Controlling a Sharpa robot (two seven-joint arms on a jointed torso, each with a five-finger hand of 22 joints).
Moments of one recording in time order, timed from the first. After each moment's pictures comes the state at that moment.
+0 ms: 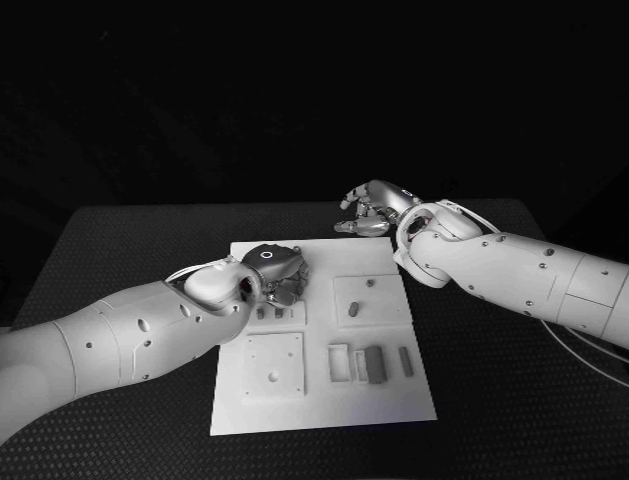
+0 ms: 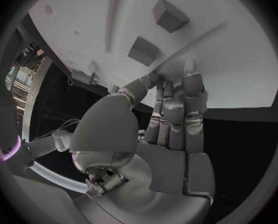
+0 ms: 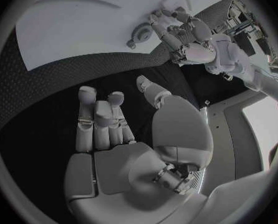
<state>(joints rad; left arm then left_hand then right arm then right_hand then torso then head) 1.22 -0.42 -0.22 1.13 -1.65 -0.32 -0.02 1.20 -0.13 0.55 -0.28 0.15 0.94 0.15 0.25 0.51 1.19 0.08 0.08 0.28 1.30 -0.03 1.31 0.65 0.06 1.44 -0.13 0.41 1.31 1.16 -0.67 0.08 1.26 -1.35 -0.43 -0.19 1.03 -0.23 0.59 -0.09 0.05 0.77 0.16 0.18 0.57 1.07 0.05 0.96 1.03 1.21 -0.06 1.42 0.85 0.22 1.16 -0.02 0.85 1.31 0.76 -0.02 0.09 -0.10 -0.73</state>
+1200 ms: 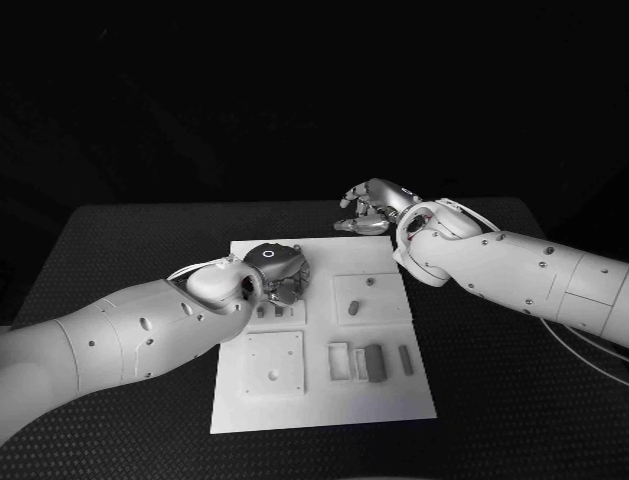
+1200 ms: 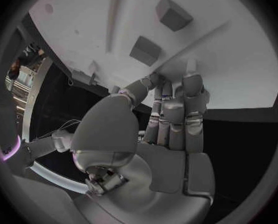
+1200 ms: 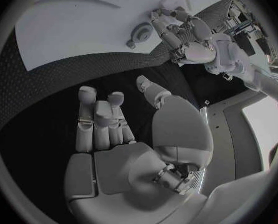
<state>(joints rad) 1.21 -0.41 -0.22 1.13 -1.65 -0.31 -0.02 1.20 -0.10 0.57 -0.28 0.15 0.99 0.14 0.28 0.50 1.23 0.05 0.09 0.29 1.29 -0.04 1.32 0.63 0.06 1.43 -0.14 0.42 1.31 1.16 -0.67 0.08 1.26 -1.35 -0.43 -0.19 1.03 -0.23 0.59 -0.09 0.05 0.77 0.16 0.18 0.57 1.07 0.05 0.96 1.03 1.21 -0.06 1.42 0.85 0.22 1.16 -0.02 0.85 1.31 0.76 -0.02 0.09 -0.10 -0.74</state>
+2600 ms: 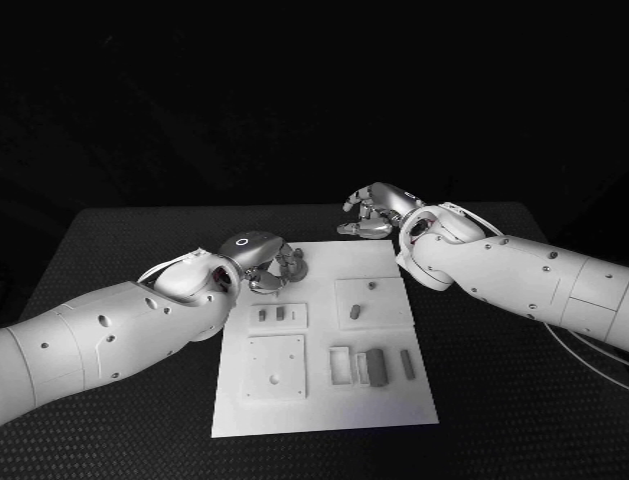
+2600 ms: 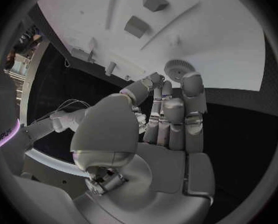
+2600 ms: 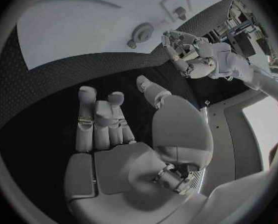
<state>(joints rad) 1.21 -0.53 -0.14 1.22 -1.56 -0.39 0.00 1.21 -0.08 0.61 -0.27 0.14 1.01 0.13 0.29 0.50 1.25 0.04 0.08 0.30 1.30 -0.05 1.32 0.63 0.05 1.42 -0.15 0.42 1.31 1.16 -0.67 0.08 1.26 -1.35 -0.43 -0.19 1.03 -0.23 0.59 -0.09 0.05 0.77 0.16 0.18 0.57 1.07 0.05 0.96 1.03 1.21 -0.06 1.42 0.85 0.22 1.16 -0.02 0.84 1.31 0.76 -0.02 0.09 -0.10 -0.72</state>
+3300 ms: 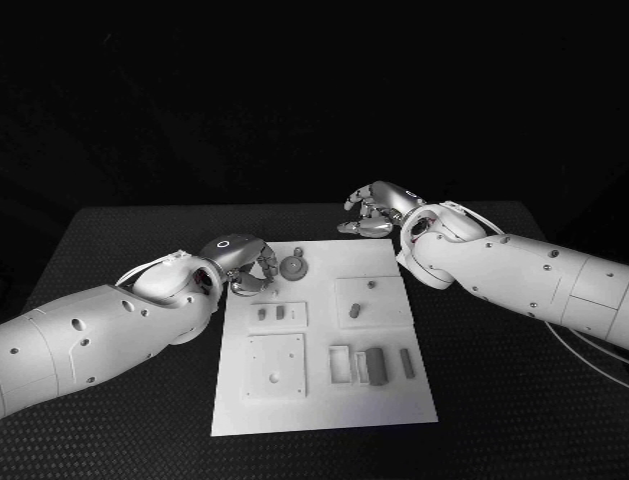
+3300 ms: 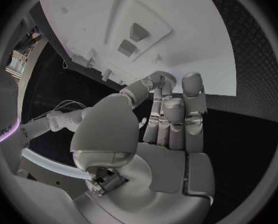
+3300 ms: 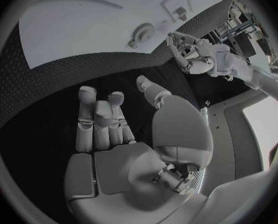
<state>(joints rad) 1.21 -0.60 -0.14 1.25 -1.55 -0.36 -0.02 1.21 -0.08 0.61 -0.27 0.14 1.00 0.13 0.29 0.50 1.25 0.04 0.08 0.30 1.30 -0.05 1.32 0.62 0.05 1.42 -0.15 0.42 1.31 1.16 -0.68 0.08 1.26 -1.35 -0.43 -0.19 1.03 -0.23 0.59 -0.09 0.05 0.77 0.16 0.18 0.57 1.07 0.05 0.96 1.03 1.21 -0.06 1.42 0.85 0.22 1.16 -0.02 0.84 1.31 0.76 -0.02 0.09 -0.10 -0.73</state>
